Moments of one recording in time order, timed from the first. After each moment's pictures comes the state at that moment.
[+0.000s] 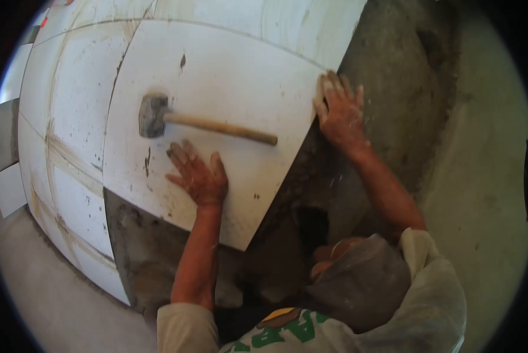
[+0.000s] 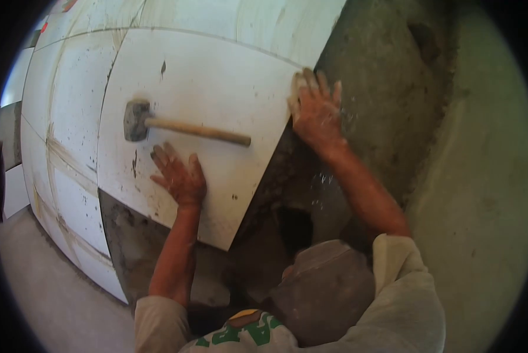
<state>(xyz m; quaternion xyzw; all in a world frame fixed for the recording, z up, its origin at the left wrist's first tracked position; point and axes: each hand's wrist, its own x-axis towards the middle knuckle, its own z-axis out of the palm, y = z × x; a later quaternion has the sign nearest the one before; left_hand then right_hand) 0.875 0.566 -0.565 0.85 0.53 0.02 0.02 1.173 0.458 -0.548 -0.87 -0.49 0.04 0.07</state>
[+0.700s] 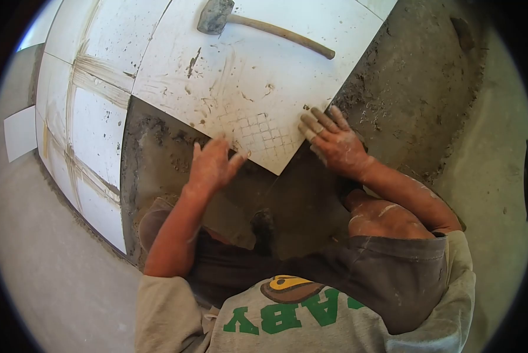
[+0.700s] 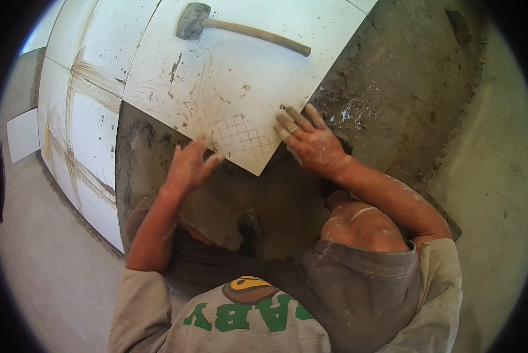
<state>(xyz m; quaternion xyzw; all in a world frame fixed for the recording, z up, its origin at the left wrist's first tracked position) 0.710 0.521 -0.460 0.87 0.38 -0.23 0.22 0.976 0.358 -0.502 -0.62 -0.75 0.17 0.13</state>
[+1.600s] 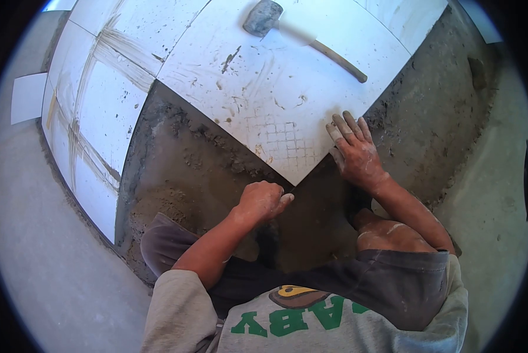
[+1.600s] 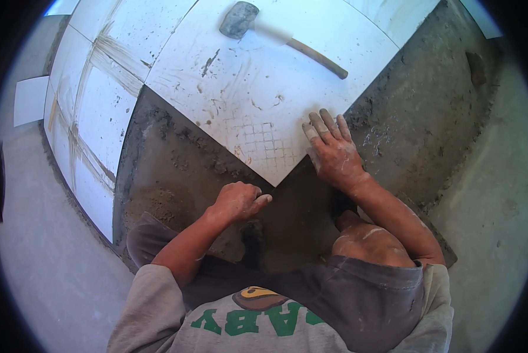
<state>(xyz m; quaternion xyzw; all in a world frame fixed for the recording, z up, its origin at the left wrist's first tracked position) 0.717 0.454 -0.458 0.79 0.33 -0.32 0.41 0.969 0.382 -0.492 -0.68 -0.71 0.17 0.12</state>
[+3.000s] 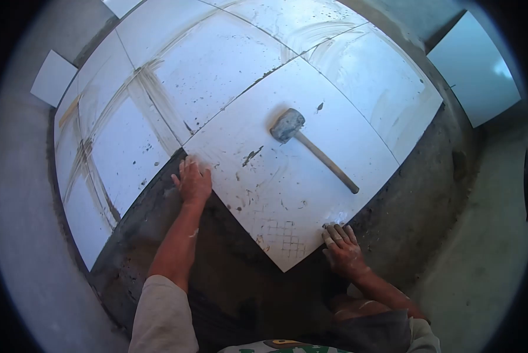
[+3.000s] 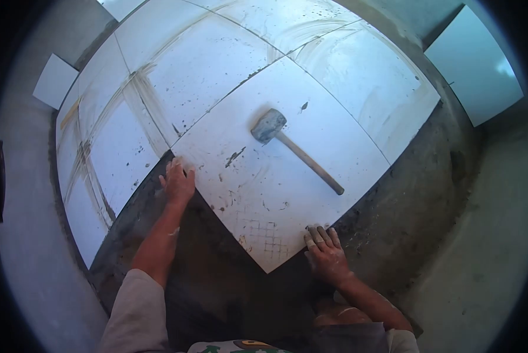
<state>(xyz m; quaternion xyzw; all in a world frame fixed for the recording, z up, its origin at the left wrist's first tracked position) 0.650 0.676 -0.533 0.71 0.70 0.00 0.06 0.983 0.381 -0.481 -0.64 -0.73 0.20 0.10</state>
